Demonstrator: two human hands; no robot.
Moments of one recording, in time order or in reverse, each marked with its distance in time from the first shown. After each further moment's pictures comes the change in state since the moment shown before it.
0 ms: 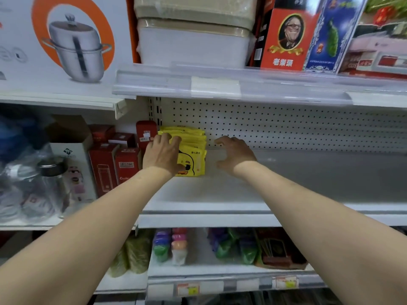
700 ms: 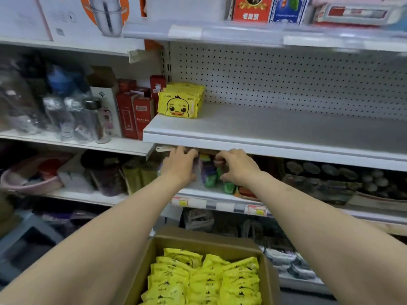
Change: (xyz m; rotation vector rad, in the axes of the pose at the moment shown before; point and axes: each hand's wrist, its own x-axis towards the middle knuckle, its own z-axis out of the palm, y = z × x) left_hand -0.236 0.145 -0.004 -0.153 -0.260 -0.141; right_hand -0.223 0.093 0.035 -0.153 -0.184 -0.224
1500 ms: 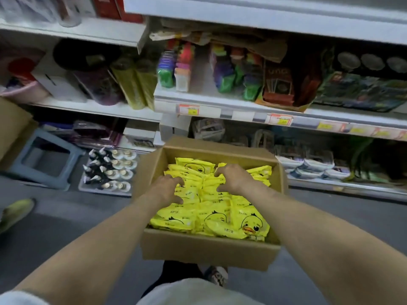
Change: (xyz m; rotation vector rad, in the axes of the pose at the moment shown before) left_hand -0.172 -0.109 0.232 -0.096 -0.826 -0.136; right_hand -0.108 -0.024 0.262 0.135 -0.670 0.102
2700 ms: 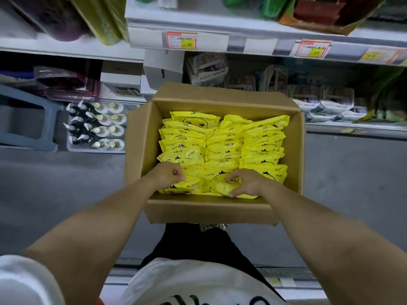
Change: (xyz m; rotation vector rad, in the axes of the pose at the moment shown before) left_hand 0.050 -0.052 0.087 -0.409 -0.278 0.004; right_hand -0.001 0.050 0.144 0.407 -0.396 0.162
